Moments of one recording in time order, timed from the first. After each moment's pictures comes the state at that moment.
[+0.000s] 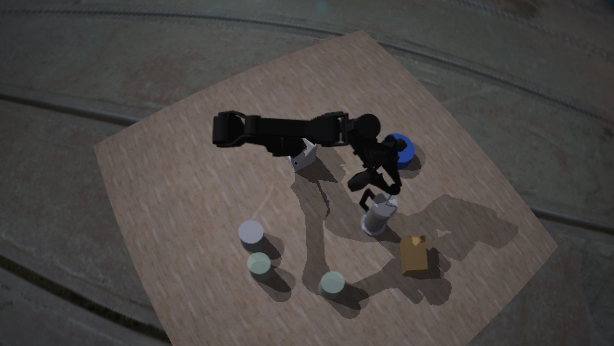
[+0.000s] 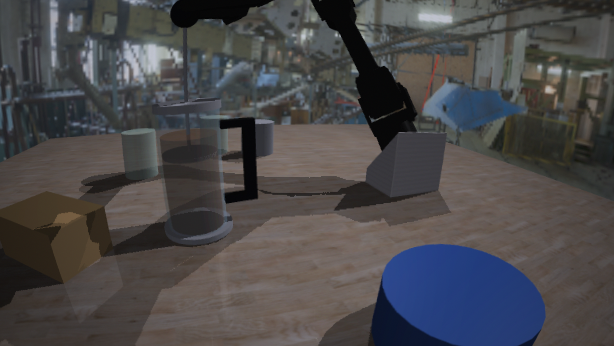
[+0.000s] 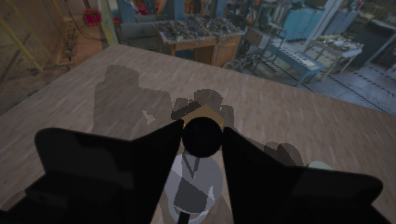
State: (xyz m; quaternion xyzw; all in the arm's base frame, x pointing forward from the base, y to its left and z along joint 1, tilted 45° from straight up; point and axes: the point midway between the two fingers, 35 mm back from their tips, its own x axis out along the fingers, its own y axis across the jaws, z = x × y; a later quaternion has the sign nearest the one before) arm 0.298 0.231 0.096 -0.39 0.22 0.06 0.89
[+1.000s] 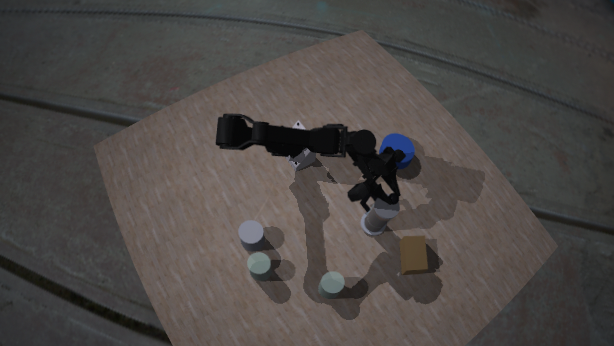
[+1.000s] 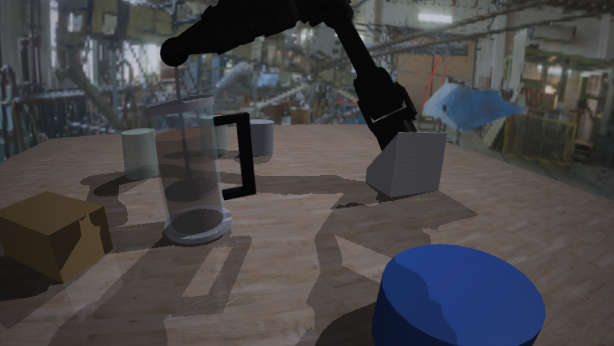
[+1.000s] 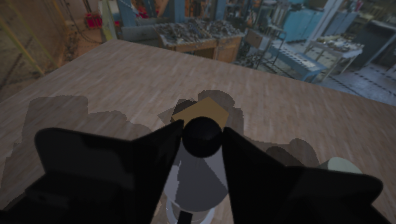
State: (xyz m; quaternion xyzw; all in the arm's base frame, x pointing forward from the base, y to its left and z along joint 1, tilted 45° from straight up) arm 0.311 0.204 0.066 -0.38 0.22 0.06 0.90
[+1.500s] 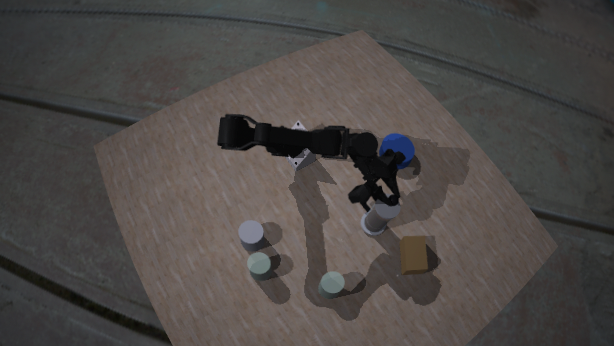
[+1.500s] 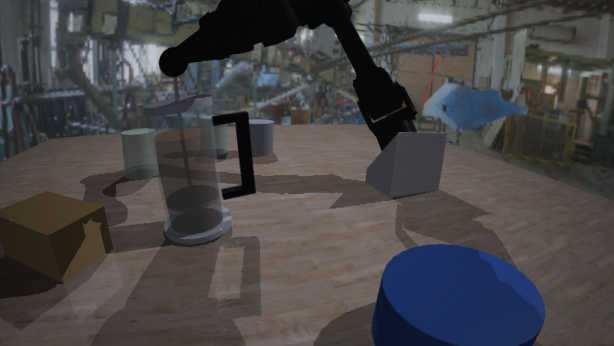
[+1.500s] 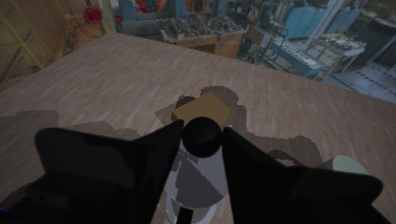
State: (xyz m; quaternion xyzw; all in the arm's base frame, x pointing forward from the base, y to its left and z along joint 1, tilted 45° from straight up) arm 0.313 0.200 0.059 -0.39 0.22 0.06 0.89
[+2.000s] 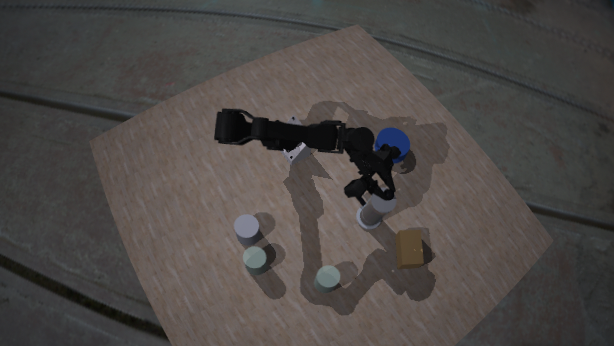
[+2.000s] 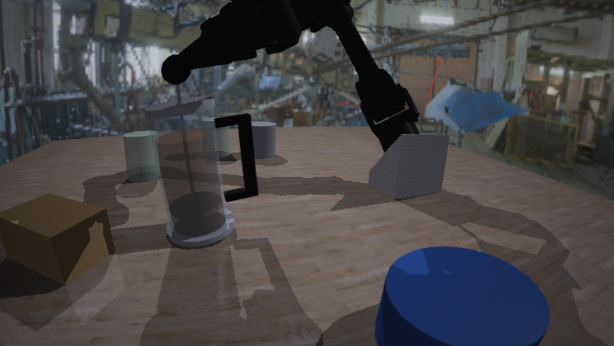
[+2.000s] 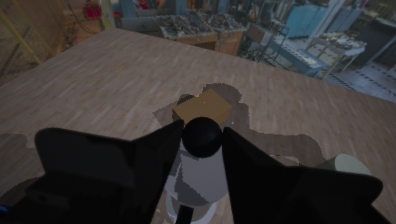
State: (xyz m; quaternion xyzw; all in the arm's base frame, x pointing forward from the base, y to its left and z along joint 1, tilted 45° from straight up) arm 0.314 0.197 0.054 -0.39 0.23 0.05 0.89
